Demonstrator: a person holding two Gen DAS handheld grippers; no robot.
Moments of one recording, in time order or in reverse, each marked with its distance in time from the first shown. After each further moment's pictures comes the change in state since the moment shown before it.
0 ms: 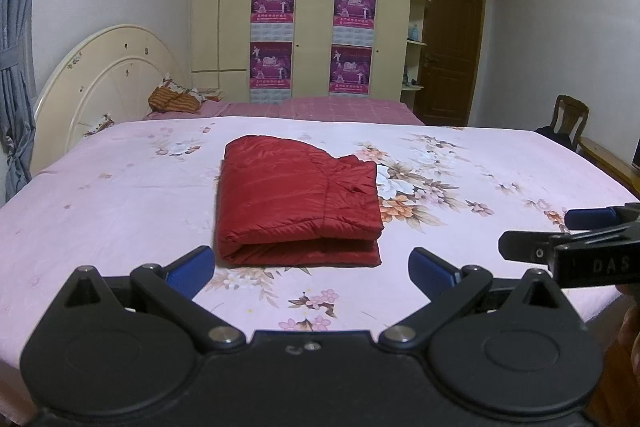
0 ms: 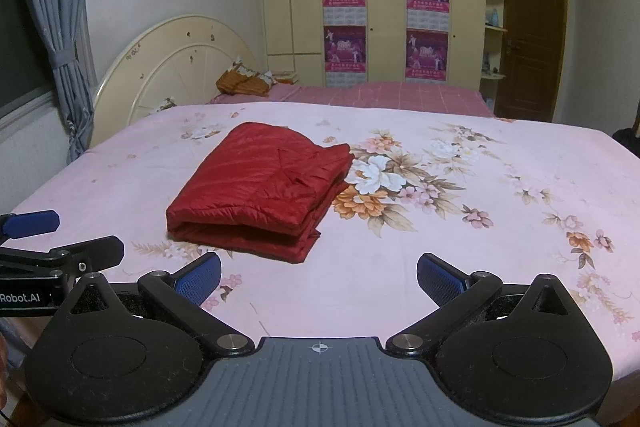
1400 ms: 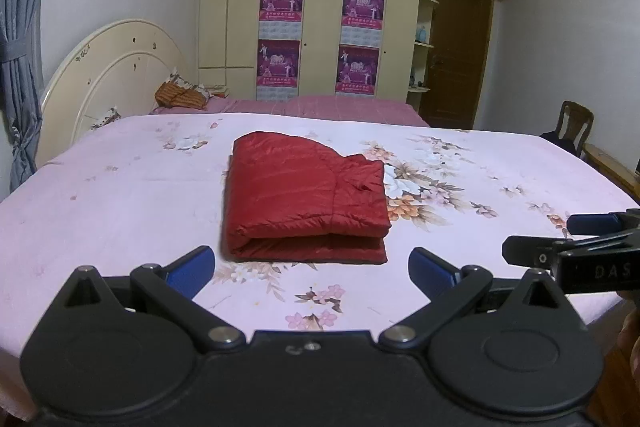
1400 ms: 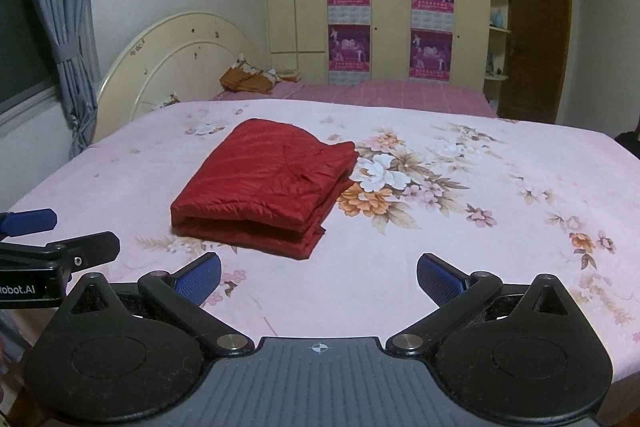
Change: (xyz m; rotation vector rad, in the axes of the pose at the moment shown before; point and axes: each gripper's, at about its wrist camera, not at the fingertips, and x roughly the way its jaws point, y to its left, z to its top) left arm -0.001 0.005 -0.006 -0.024 0.001 0.016; right arm 0.000 0.006 -0.004 -0.012 0.003 0.004
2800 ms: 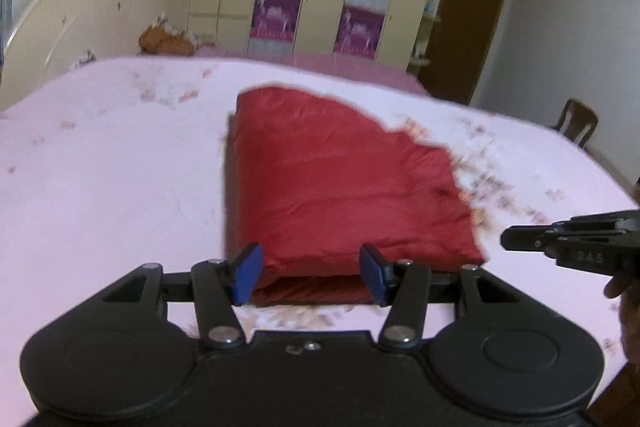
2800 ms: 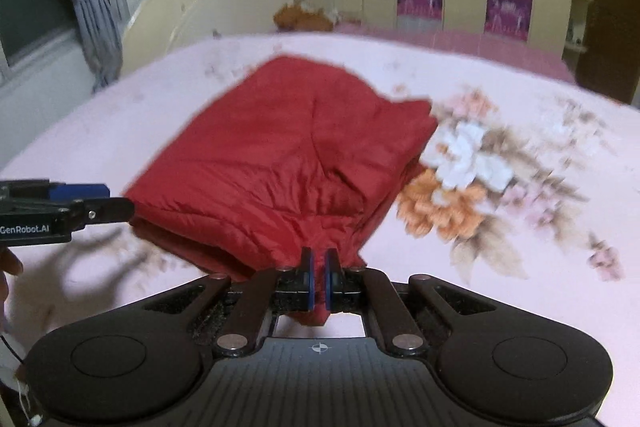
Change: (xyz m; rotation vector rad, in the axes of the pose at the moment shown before) left arm 0.149 0.080 0.022 -0.083 0.106 -0.087; right arm 0.193 -0.022 0.039 -0.077 0.145 0.198
